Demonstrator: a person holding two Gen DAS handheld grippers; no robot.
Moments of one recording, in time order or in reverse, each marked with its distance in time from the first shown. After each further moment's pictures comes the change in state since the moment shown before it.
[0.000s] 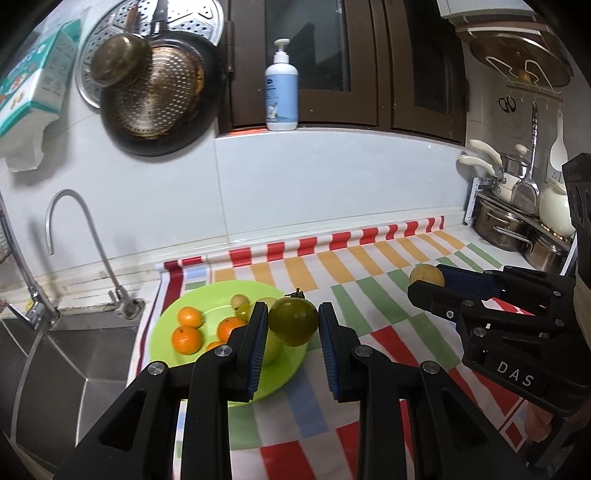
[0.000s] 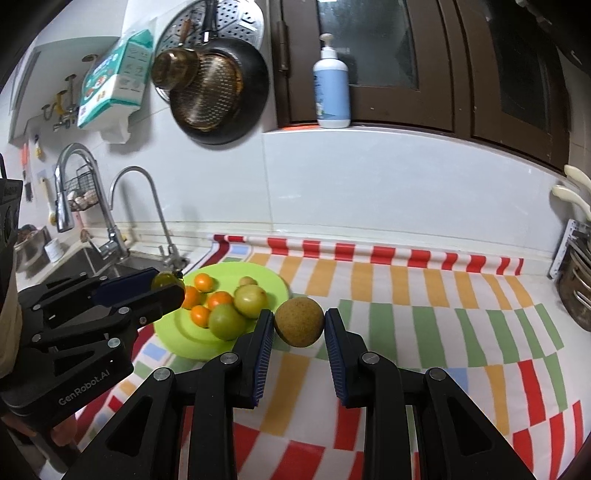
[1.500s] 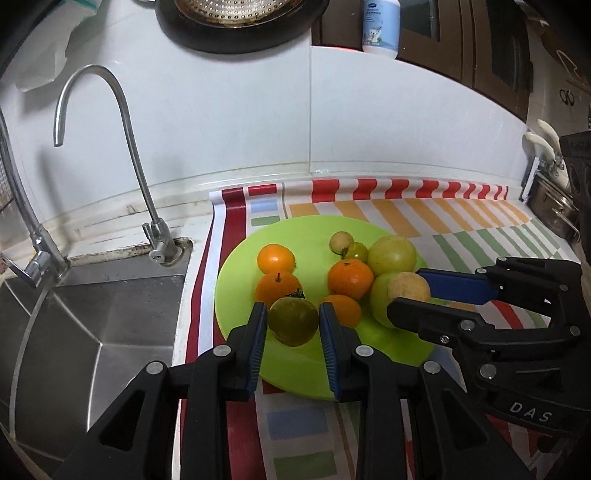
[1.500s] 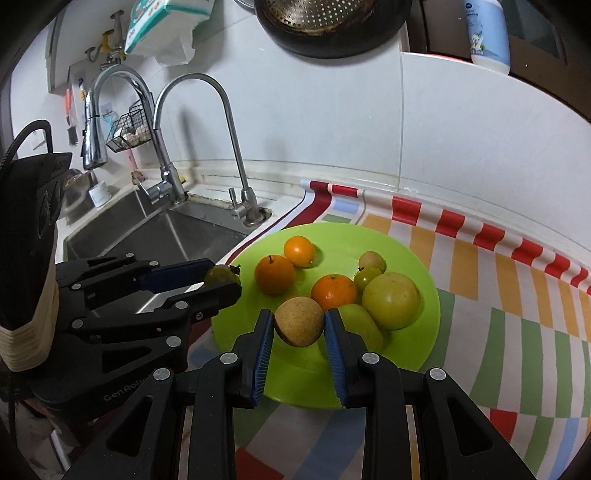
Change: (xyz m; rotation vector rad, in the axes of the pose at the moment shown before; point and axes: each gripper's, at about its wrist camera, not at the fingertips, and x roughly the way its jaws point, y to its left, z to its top) left arm 0.084 0.118 -0.044 -0.075 0.188 0.077; right arm 0.138 0.099 -0.001 -0.136 0.186 0.273
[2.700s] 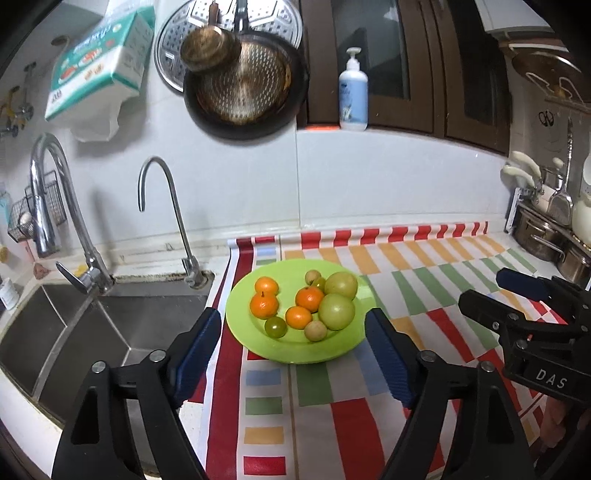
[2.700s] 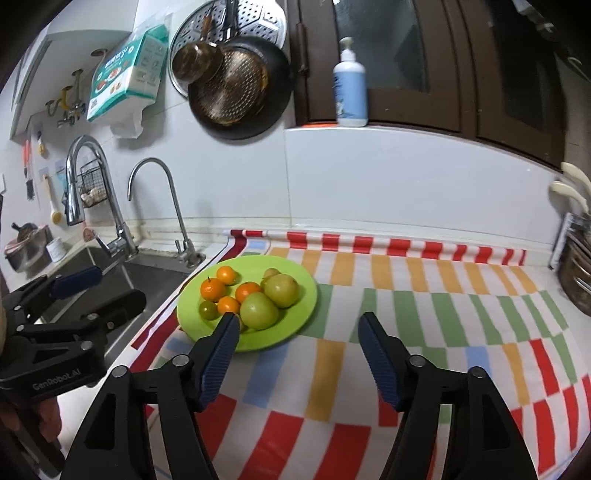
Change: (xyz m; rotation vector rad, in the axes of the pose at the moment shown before) left arm -0.136 -0.058 -0.018 -0.022 -0.197 0.081; right arm -0.158 -0.017 -0.053 0.149 -0.206 -0.295
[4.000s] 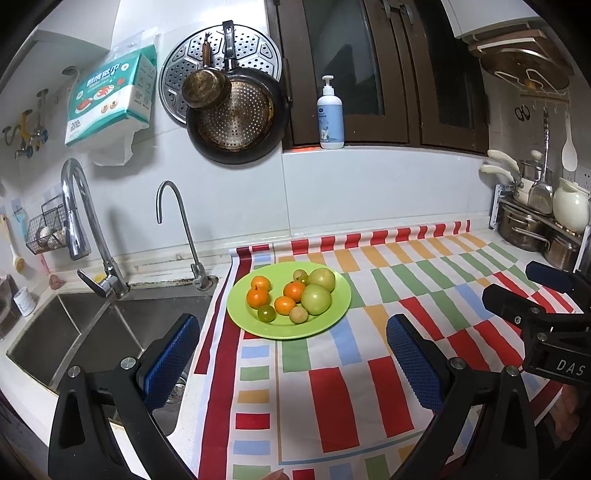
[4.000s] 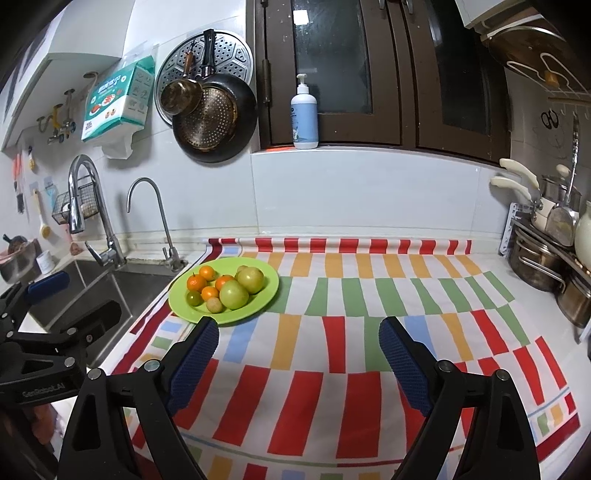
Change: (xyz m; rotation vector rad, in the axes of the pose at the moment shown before) left arm -0.073 -0.033 -0.025 0.043 -0.064 0.027; right arm -0.092 -0.025 -0.032 0.037 -0.059 -0.097
